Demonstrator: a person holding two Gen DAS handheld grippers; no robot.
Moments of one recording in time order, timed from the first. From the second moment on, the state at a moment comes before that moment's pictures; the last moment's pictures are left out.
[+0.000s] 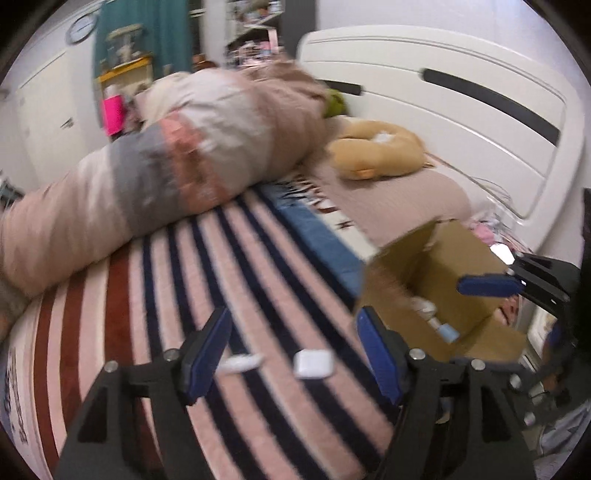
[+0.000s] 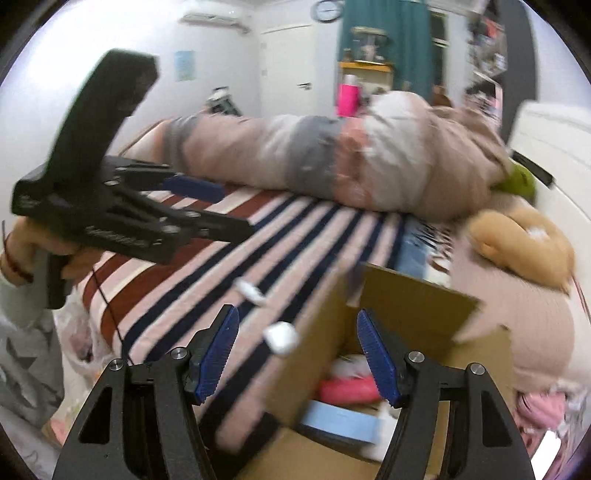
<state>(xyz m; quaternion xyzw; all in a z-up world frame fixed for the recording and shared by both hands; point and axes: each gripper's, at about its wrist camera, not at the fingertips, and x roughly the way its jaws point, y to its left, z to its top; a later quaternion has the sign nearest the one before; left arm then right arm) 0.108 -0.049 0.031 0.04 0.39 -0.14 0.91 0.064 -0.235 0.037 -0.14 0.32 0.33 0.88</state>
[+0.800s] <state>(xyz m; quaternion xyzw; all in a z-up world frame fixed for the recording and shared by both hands) 0.182 0.017 -0.169 -0.03 0.47 -0.21 0.86 0.150 -0.135 -0.147 -0.16 0.47 0.24 0.83</state>
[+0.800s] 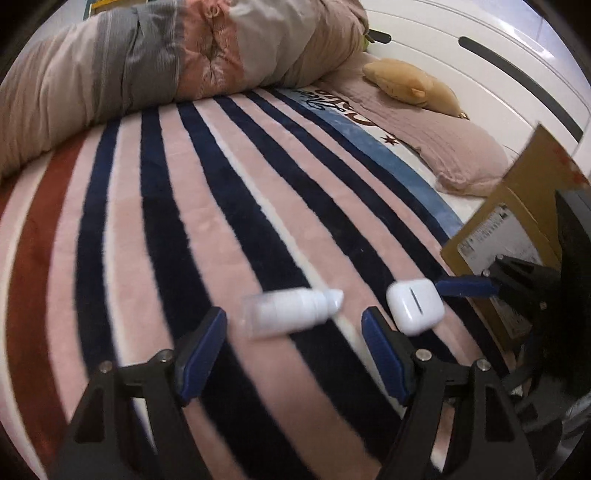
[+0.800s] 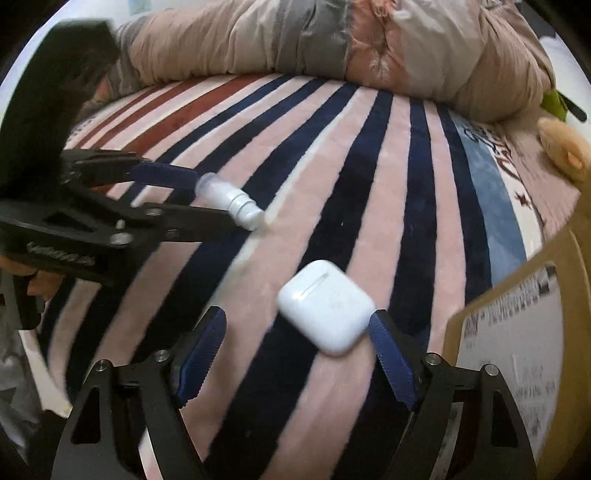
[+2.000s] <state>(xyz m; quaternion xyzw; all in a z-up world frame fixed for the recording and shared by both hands) 0.074 -0.024 0.033 0.01 0.34 -0.19 0.92 0.059 -0.162 0.010 -0.13 0.31 0.35 0.87</state>
